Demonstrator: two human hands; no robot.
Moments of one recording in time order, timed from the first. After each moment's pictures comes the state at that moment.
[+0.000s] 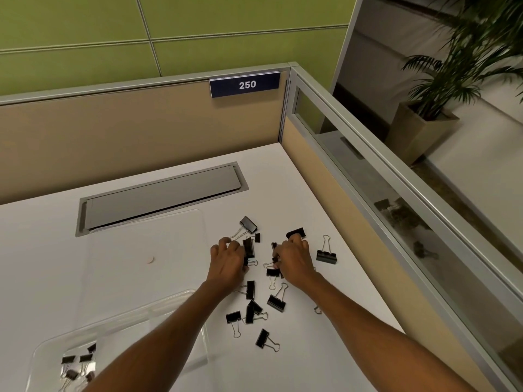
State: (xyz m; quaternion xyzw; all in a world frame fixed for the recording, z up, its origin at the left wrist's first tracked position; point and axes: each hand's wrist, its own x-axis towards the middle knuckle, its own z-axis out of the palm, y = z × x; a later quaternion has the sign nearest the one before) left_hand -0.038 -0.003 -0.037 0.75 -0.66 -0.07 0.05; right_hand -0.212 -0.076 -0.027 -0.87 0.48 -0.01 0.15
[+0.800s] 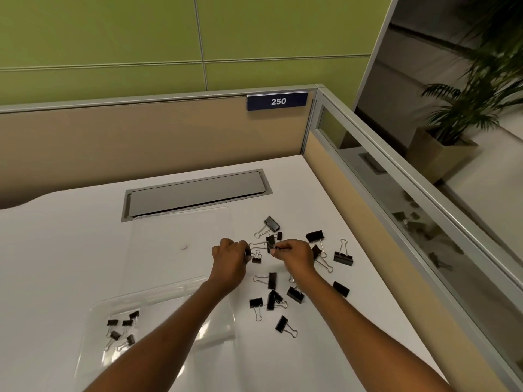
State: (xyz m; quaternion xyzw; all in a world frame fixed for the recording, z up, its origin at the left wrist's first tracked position) left_hand -0.013 0.059 0.003 0.77 -0.59 -0.09 0.22; right_hand -0.168 -0.021 0.021 -0.56 0.58 -0.26 0.54
